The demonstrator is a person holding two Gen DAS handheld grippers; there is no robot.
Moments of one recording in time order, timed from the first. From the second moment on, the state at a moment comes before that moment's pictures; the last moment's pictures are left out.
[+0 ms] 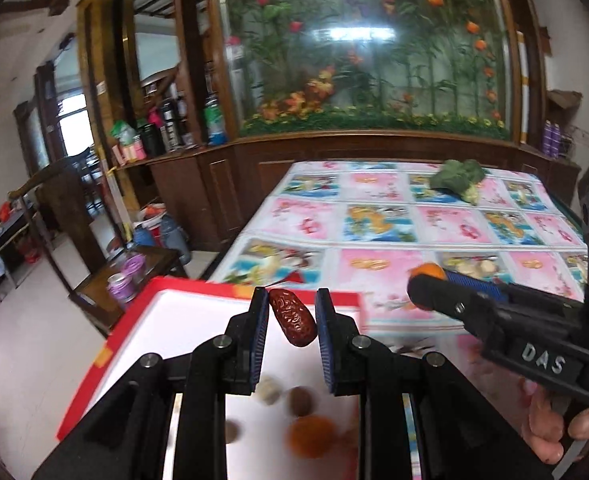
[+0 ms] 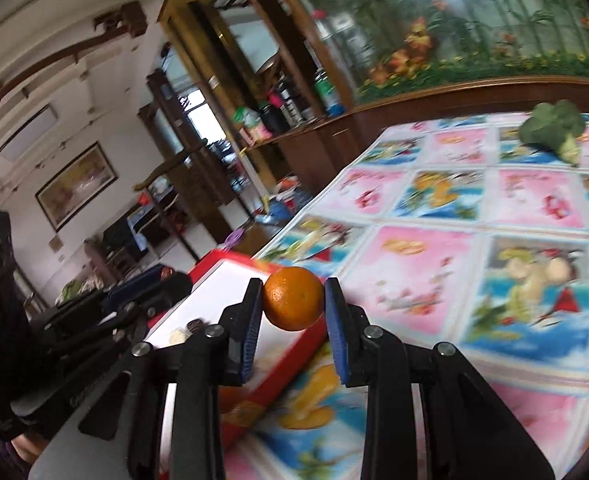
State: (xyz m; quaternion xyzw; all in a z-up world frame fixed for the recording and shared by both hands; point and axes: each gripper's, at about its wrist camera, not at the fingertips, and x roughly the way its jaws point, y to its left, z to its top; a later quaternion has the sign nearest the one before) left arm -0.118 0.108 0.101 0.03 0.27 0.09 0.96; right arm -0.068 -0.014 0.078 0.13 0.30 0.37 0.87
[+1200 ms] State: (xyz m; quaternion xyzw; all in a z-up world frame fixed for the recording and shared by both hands) left arm -0.123 0.179 0.061 -0.01 0.30 0.14 0.94; right arm -0.090 0.042 0.057 0.06 0.33 0.42 0.85
